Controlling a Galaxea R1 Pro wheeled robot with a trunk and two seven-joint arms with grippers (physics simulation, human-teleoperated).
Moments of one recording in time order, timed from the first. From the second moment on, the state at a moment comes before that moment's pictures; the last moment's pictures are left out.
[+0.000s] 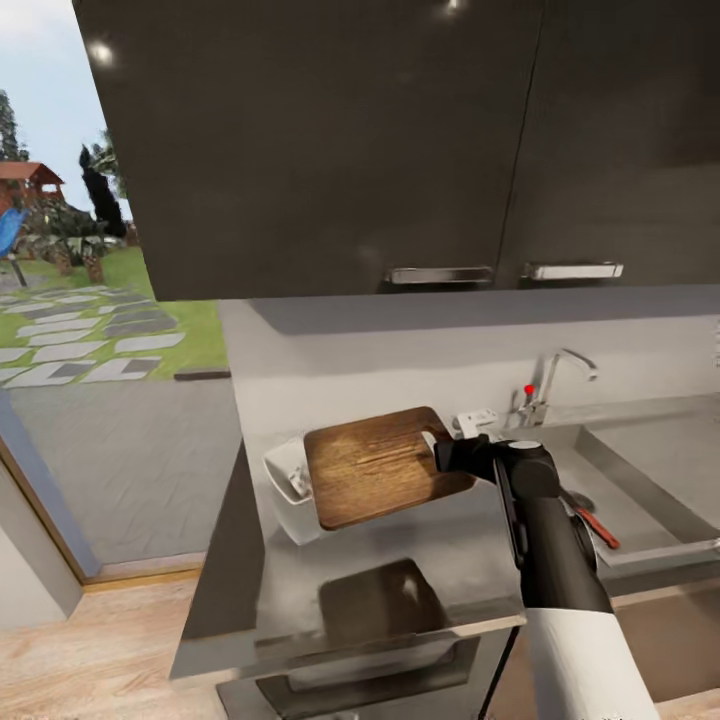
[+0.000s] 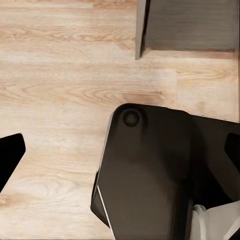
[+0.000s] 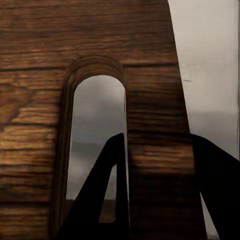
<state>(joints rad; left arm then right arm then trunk) 0.42 -0.07 0.14 -0.14 0.04 -1.04 0.02 -0.65 0.14 -0.10 -1.45 0.47 0.90 0.56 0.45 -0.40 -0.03</state>
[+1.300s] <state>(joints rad) 0.42 -0.07 0.14 -0.13 0.04 -1.04 0.02 -0.65 0.15 -0.17 -1.30 0.46 0.82 0.52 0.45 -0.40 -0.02</state>
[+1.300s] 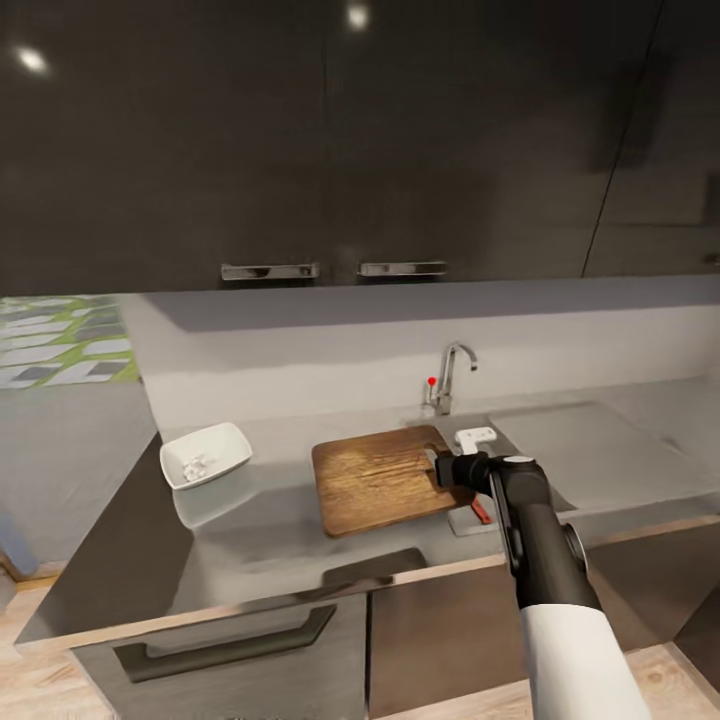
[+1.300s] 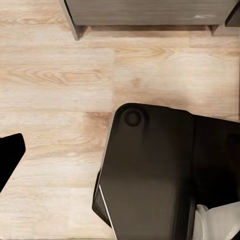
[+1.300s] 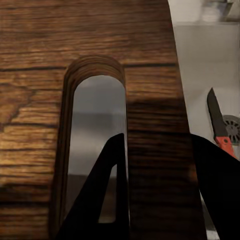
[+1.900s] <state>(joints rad) 0.42 -0.07 0.14 -0.13 0.04 -1.04 0.03 -0.65 0.15 -0.17 -1.29 0.46 0.80 0.49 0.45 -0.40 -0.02</state>
